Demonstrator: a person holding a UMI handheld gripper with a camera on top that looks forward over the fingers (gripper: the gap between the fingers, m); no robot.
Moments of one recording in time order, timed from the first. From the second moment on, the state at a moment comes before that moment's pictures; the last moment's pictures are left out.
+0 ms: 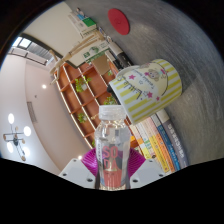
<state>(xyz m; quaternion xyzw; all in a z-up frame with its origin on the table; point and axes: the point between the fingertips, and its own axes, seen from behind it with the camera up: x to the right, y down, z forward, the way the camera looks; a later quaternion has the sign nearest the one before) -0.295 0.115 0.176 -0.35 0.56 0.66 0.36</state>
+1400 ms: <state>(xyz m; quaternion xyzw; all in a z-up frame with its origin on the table) -0.014 0.125 0.093 -0.75 0.16 -0.14 0.63</state>
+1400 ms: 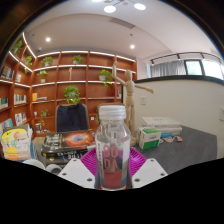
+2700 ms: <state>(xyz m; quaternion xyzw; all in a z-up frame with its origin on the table) -0.092 -0.137 0.179 -0.77 0.05 -0.07 0.63</state>
